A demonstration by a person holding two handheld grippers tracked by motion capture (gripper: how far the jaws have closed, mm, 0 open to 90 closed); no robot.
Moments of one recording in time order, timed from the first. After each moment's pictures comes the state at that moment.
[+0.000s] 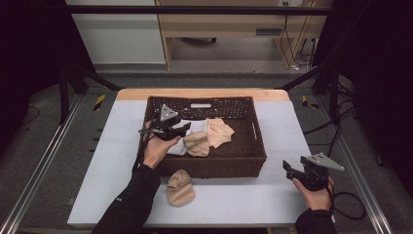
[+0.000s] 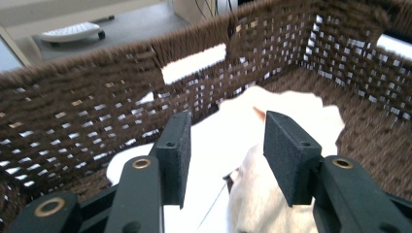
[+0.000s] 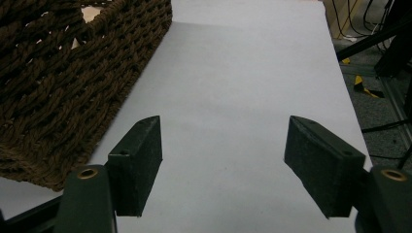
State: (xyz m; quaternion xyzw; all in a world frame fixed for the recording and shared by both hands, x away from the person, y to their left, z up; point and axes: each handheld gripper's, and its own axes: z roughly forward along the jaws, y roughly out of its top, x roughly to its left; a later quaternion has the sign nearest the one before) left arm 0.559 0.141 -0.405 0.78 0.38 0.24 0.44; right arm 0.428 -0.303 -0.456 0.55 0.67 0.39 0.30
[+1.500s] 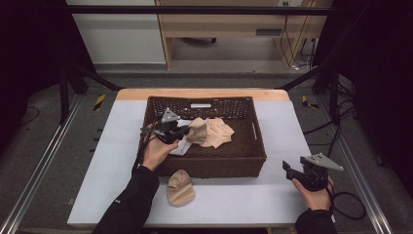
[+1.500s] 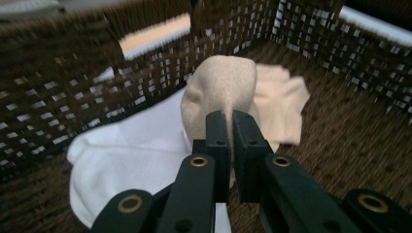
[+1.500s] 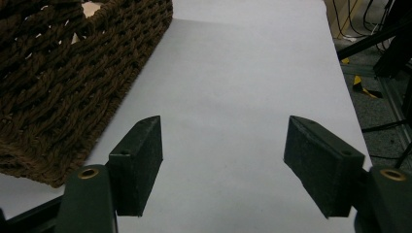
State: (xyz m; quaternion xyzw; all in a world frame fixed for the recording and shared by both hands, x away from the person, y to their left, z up) left arm 0.551 0.141 -0.399 0.79 0.36 0.19 0.45; right arm 0.428 -0.303 -0.456 0.55 0.68 0.39 0.30
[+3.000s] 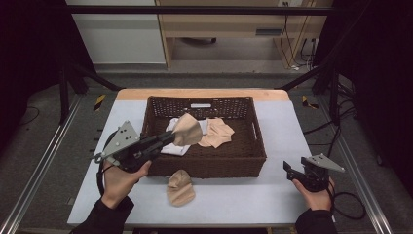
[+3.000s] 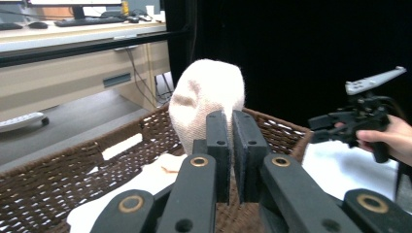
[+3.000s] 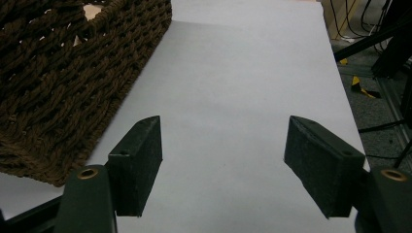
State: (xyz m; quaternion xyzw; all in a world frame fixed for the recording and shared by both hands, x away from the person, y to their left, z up) left arm 0.412 0.187 -0.308 0.73 0.25 0.21 0.60; right arm 0.425 -0.303 -0.455 0.55 0.67 0.39 0.30
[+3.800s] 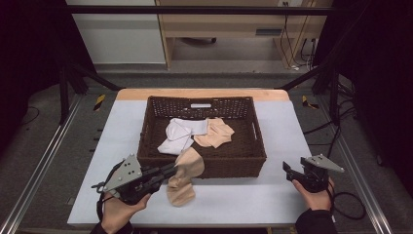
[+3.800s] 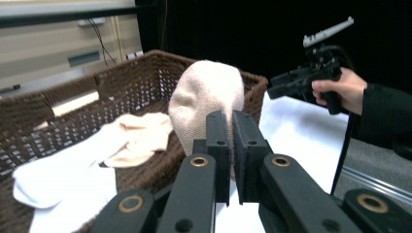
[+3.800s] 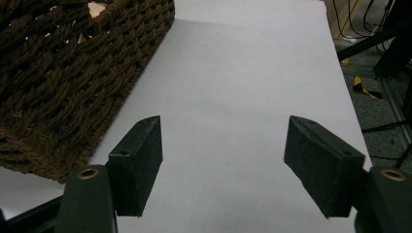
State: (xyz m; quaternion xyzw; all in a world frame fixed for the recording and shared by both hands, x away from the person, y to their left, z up) left arm 0.374 0.187 -0.360 0.76 0.24 0.16 0.58; right arm 0.424 -0.302 -0.455 0.55 0.68 0.39 0.30
